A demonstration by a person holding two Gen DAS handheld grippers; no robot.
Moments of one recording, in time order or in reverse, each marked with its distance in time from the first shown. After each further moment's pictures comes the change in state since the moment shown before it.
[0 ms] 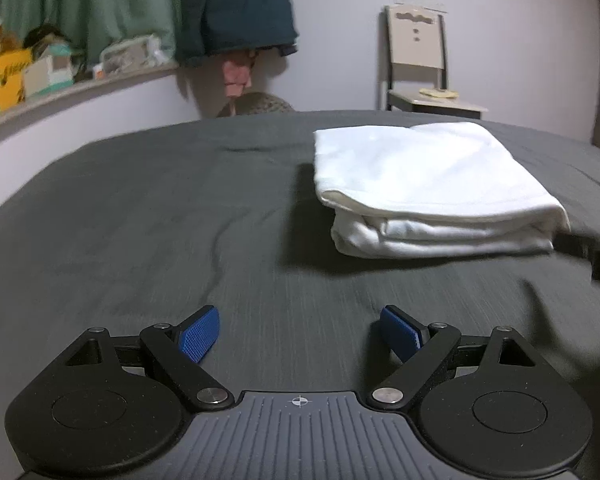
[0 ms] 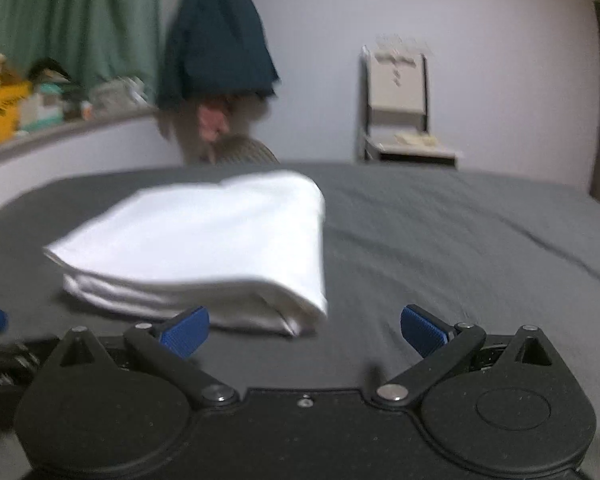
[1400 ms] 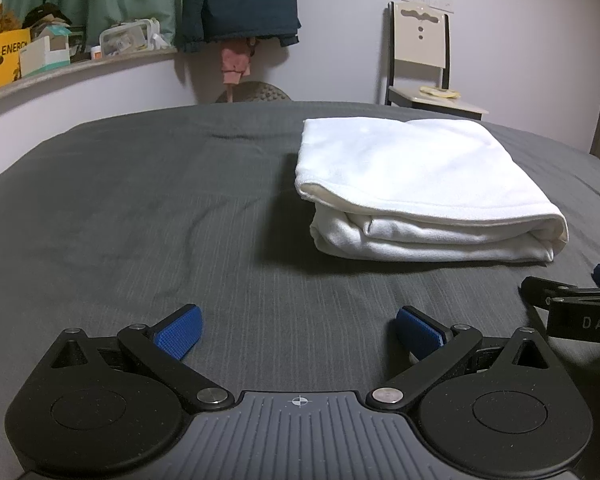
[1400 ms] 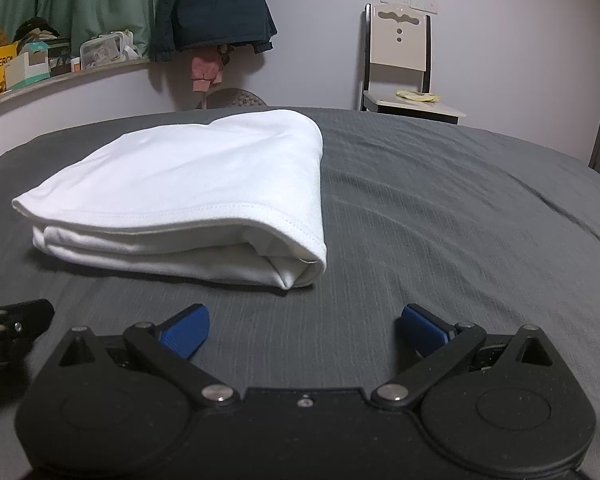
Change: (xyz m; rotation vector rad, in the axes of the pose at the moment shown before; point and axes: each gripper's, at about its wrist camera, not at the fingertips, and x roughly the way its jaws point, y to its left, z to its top) left arm 0.012 -0.012 -0.004 -0.027 0.021 -0.027; right arm 0.024 0.010 -0.013 -0.032 0.115 -0.010
